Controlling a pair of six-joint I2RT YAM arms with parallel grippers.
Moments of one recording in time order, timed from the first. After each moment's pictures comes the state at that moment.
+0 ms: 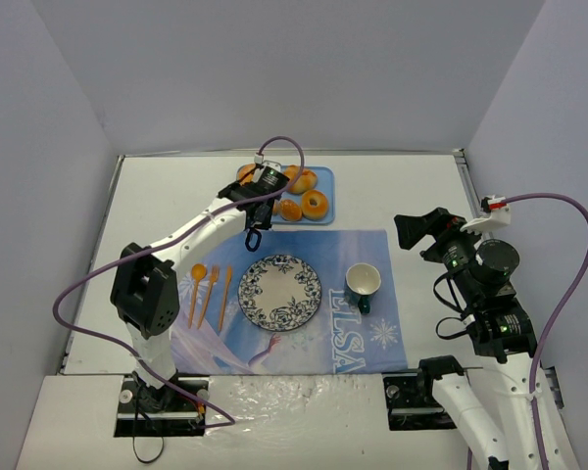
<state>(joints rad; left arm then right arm) -0.62 1.83 1.61 -0.77 -0.45 -0.32 0.14 0.60 0.87 -0.37 -0.09 0.53</state>
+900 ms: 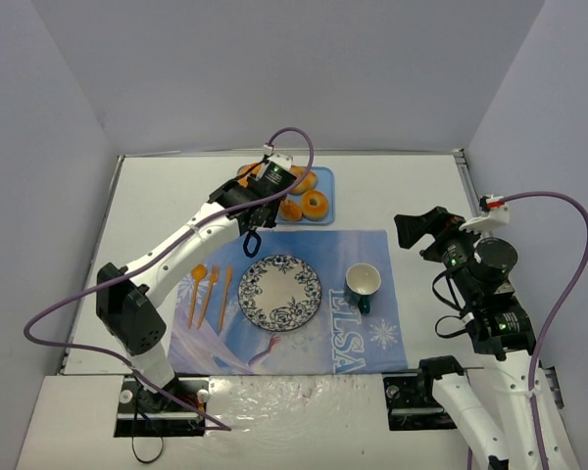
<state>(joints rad) -0.74 1.69 1.71 -0.92 -0.50 -0.26 0.14 0.62 0.86 -0.37 -0.07 0.52</state>
